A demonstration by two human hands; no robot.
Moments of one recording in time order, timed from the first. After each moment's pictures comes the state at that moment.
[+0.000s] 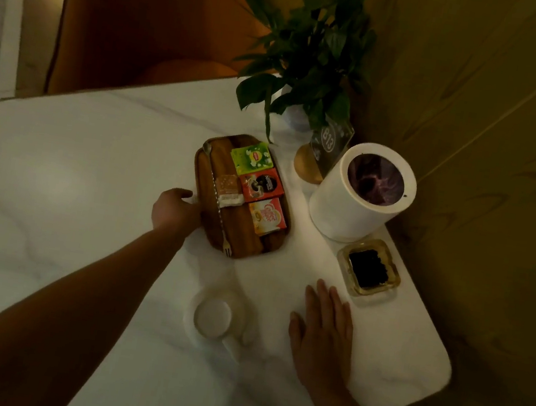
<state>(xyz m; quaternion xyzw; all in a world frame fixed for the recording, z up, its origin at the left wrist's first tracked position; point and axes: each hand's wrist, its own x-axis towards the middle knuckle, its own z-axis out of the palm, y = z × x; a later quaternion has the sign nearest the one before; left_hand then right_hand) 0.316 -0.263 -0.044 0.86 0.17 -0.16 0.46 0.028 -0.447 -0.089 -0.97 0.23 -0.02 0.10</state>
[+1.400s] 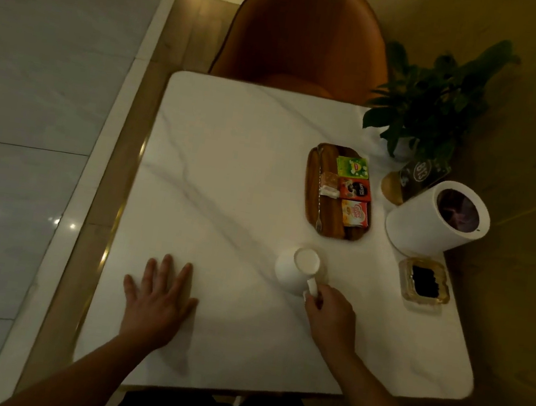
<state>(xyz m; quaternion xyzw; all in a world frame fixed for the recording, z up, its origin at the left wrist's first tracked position) 0.028 -0.016 -0.051 0.97 -0.01 -0.23 0.08 0.028 -0.339 -0.002 -0.95 0.17 0.04 0.27</state>
